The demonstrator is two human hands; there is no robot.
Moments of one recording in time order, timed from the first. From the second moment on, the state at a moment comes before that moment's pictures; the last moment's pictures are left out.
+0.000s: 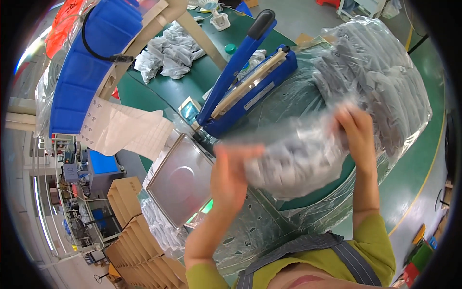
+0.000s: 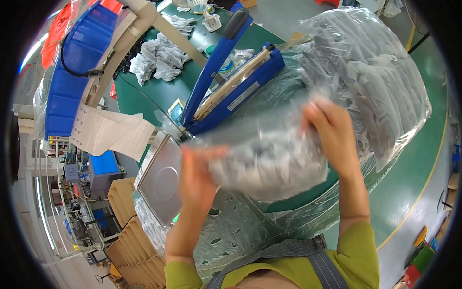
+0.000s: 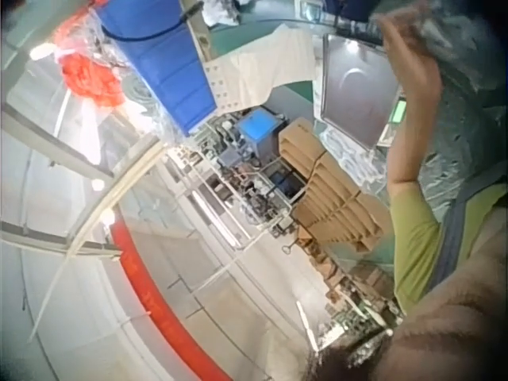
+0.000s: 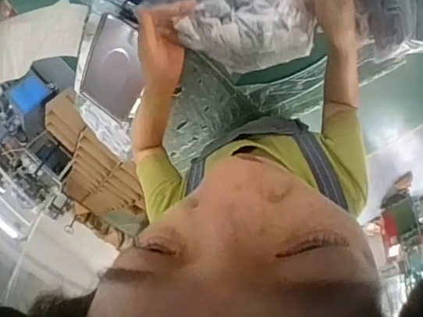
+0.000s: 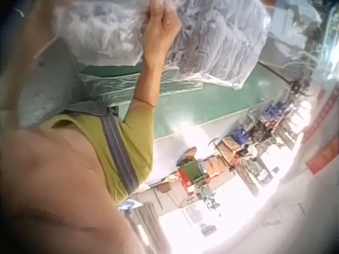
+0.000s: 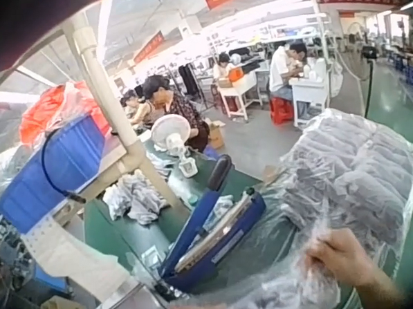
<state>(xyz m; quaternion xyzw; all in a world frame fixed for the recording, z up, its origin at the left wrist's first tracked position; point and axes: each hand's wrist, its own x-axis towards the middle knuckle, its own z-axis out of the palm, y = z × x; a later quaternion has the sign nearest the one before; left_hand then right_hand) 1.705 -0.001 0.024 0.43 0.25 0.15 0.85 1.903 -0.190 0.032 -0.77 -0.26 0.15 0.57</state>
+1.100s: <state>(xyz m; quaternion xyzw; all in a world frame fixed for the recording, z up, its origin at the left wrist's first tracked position) 1.837 0.235 -0.093 0.77 0.24 -0.08 0.58 2.036 0.016 -0.116 -0.83 -0.27 0.17 0.46</state>
